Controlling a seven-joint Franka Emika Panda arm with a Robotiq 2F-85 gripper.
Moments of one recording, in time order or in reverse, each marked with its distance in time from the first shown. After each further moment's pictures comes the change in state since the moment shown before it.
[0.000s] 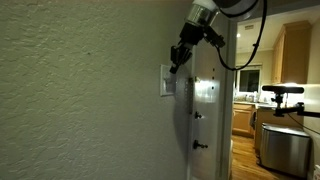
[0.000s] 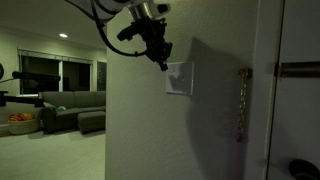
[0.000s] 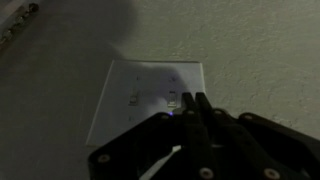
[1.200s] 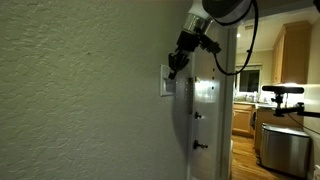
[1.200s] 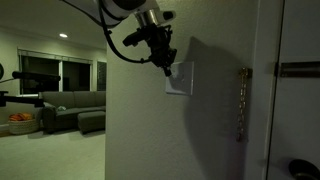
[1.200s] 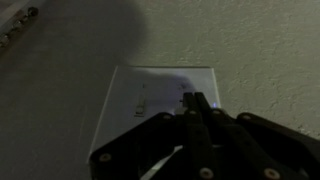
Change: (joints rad) arm -0.003 0.061 -0.012 0.030 0.000 -0.002 -0.001
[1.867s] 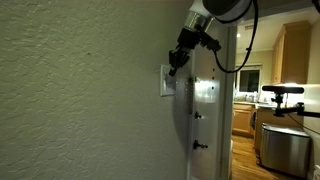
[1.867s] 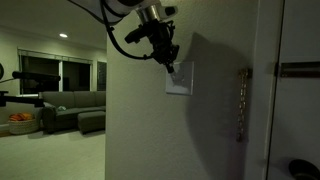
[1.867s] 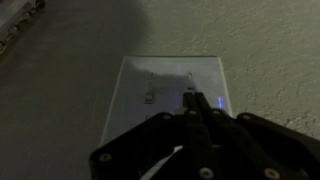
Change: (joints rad) arm -0.003 0.006 -0.009 0.027 0.000 0.000 -0.002
